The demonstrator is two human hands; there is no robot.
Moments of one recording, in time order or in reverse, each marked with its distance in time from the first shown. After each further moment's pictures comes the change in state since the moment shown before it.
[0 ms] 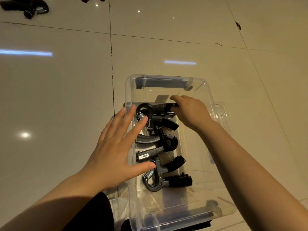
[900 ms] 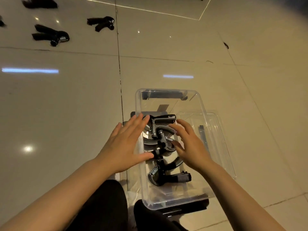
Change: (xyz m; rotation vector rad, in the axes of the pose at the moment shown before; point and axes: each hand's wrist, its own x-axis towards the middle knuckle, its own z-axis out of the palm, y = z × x) left_hand -0.009 0.010 -0.034 0.088 -0.105 -0.055; right_hand -0.119 -0.046 -0.018 0.420 0.004 0.035
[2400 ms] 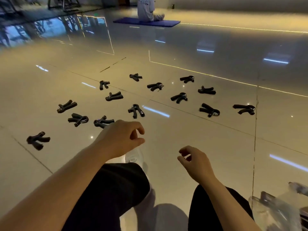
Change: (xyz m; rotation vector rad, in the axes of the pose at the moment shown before) left_hand -0.361 -0.137 -0.326 0.164 0.419 -0.697; right_hand 0.023 -0.454 0.065 0.191 -0.171 -0.393
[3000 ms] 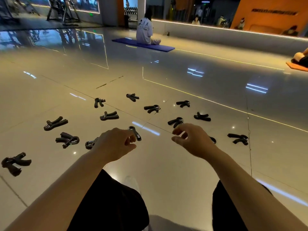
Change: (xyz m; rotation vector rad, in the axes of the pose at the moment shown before) left_hand 0.085 -0.083 -0.030 0.024 0.100 -0.018; right_hand 0.112 -0.131 -0.080 -0.219 0.032 -0.345
